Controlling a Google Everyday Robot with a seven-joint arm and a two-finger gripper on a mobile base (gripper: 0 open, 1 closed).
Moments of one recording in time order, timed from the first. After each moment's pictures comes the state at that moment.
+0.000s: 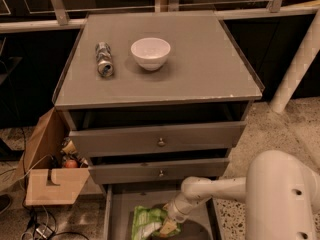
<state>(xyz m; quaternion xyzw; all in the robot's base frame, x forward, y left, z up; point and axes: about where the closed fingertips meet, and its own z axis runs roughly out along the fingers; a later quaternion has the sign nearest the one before) 0.435 -0.034 0.238 -0.61 0.74 0.27 0.09</state>
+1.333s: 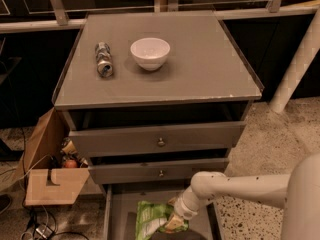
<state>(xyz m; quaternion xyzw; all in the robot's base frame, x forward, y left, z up) 0.427 -0.054 0.335 -0.62 0.74 0.24 0.12</state>
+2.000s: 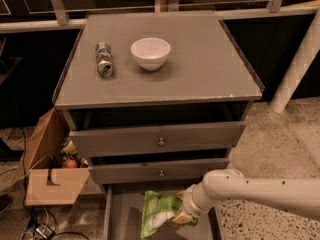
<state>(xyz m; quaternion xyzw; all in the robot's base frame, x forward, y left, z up) 0.427 -0.082 0.408 -0.60 0.76 0.19 0.17</state>
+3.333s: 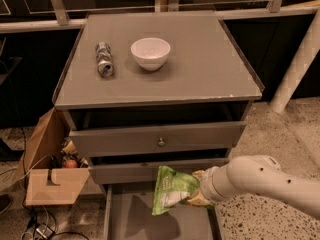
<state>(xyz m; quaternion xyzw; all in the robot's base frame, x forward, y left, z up) 0.445 -0.129 0.536 -0.58 0.77 0.11 0.23</state>
